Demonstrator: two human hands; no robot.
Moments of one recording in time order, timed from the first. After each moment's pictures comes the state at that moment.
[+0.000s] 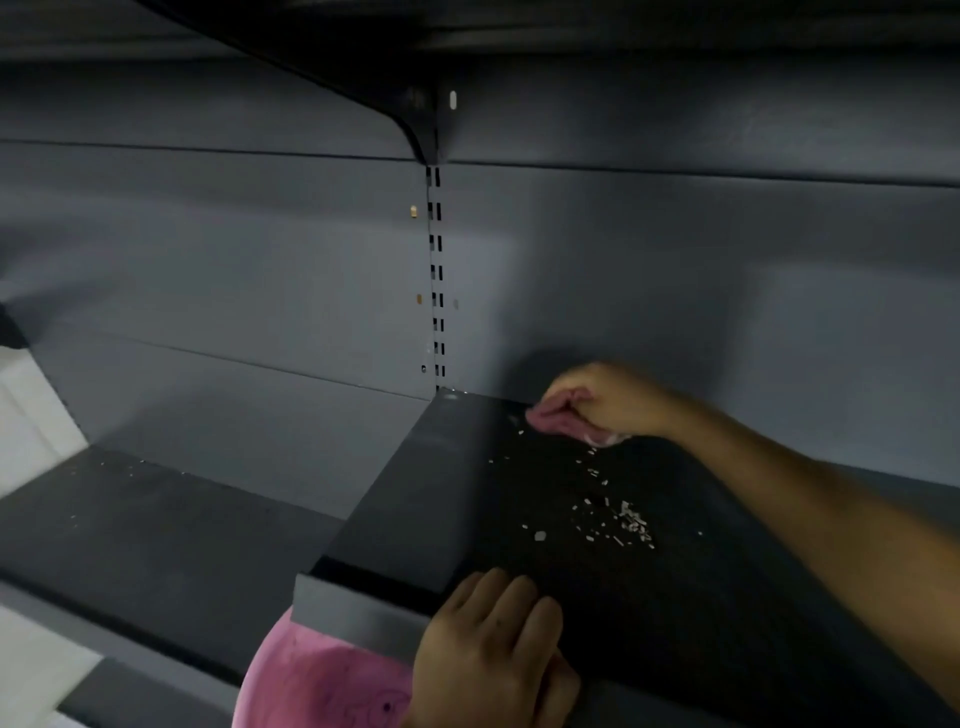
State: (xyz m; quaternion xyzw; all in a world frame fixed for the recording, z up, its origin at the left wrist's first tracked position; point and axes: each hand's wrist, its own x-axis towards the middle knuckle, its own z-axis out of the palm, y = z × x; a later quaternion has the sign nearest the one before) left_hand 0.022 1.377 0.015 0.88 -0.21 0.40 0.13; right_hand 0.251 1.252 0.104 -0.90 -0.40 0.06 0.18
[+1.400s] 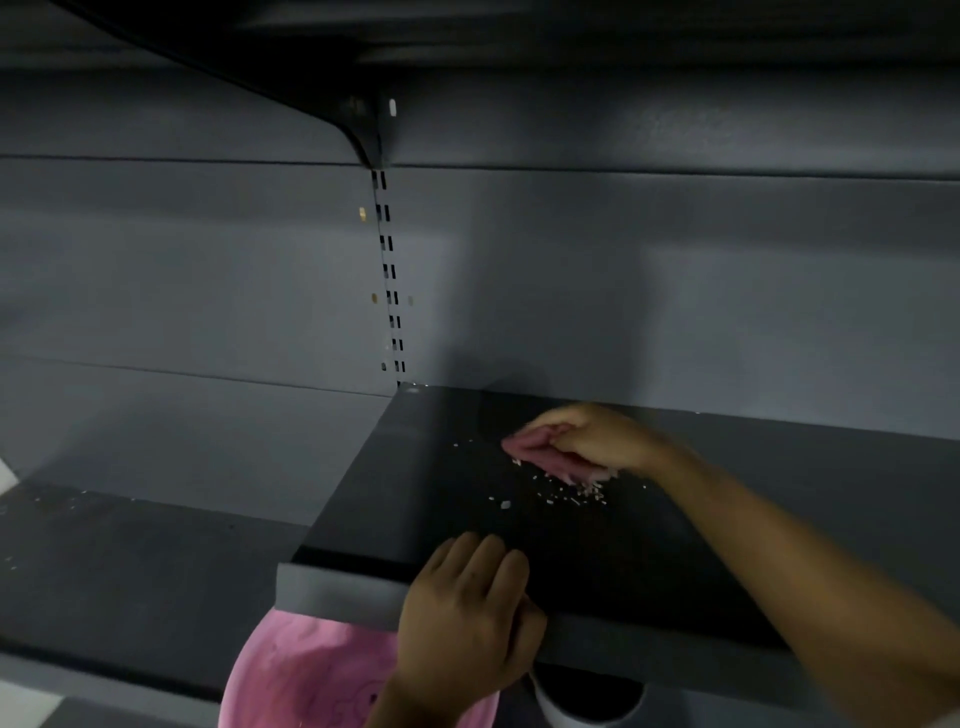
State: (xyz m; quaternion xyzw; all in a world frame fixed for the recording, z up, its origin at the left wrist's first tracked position) left_hand 0.020 1.380 0.007 0.88 -0.22 0.39 0.14; right_hand 0.184 1.221 0.078 -0.89 -0.27 0.17 0.33
